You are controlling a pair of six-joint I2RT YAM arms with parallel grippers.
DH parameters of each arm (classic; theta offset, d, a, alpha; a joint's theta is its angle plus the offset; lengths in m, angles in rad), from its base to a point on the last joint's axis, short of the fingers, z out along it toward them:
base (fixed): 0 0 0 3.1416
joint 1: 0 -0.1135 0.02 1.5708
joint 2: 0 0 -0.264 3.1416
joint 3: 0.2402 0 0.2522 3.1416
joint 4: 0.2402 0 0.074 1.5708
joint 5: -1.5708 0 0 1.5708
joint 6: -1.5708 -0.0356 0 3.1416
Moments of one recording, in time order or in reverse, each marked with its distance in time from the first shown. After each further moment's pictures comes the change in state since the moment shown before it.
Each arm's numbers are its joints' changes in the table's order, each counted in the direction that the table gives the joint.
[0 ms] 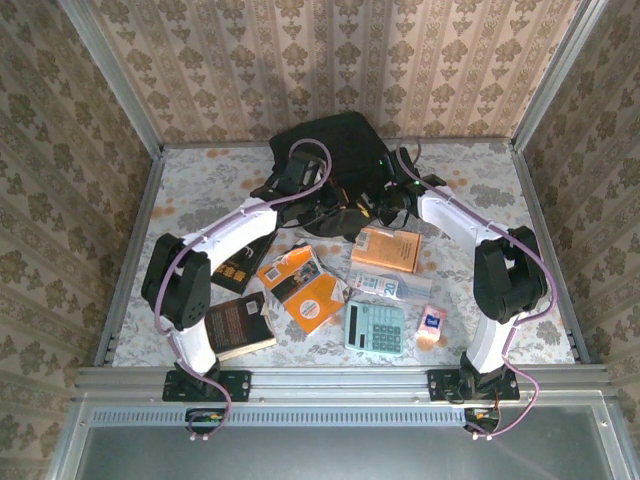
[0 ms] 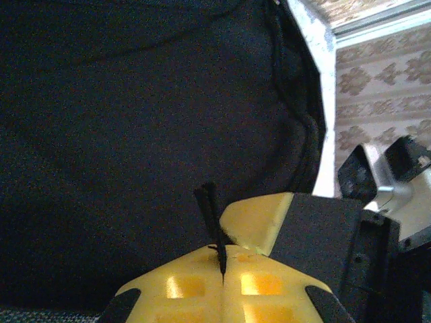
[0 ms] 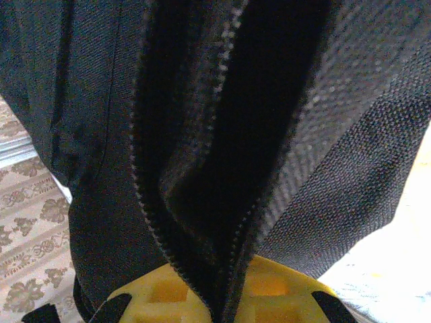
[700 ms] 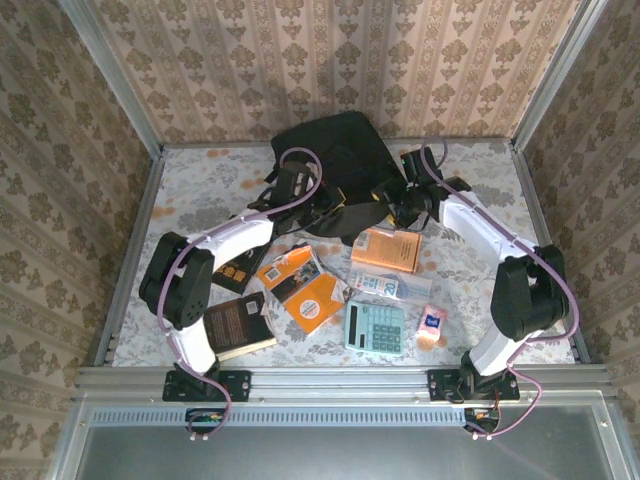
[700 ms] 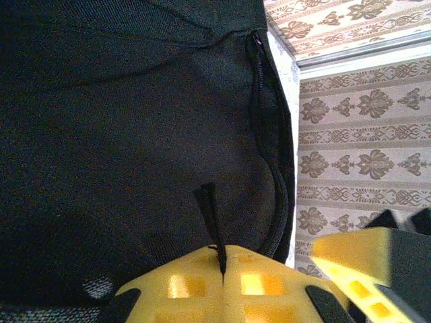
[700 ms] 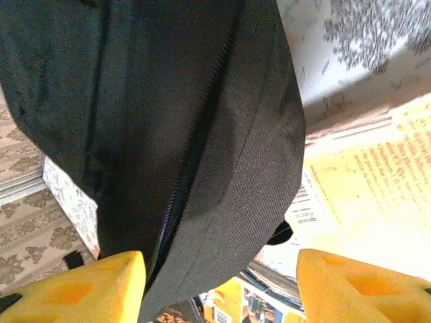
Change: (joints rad) left arm -0.035 -0.004 -0.196 -0.373 -0.054 0.189; right arm 0.056 -0.135 -0.085 0.055 -0.028 -0.054
